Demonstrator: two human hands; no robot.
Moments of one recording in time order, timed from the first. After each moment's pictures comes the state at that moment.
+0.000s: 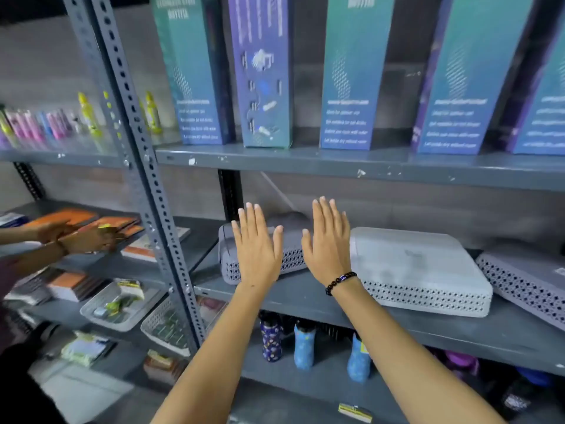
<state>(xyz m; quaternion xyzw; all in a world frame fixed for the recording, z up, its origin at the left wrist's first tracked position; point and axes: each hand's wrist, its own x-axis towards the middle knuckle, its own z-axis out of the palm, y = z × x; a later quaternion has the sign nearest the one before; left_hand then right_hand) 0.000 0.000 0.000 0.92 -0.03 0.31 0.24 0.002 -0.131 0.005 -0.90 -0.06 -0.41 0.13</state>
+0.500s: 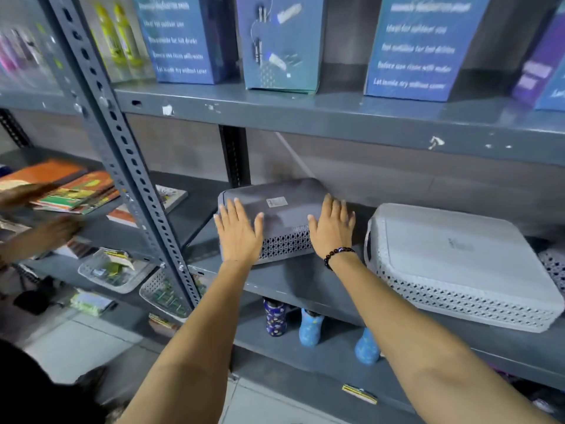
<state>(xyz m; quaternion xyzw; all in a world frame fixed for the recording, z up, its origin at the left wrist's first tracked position) 0.118 0.053 -0.081 0.96 0.10 0.16 0.20 0.136 -0.123 -0.076 -0.98 0.02 -0.15 0.15</state>
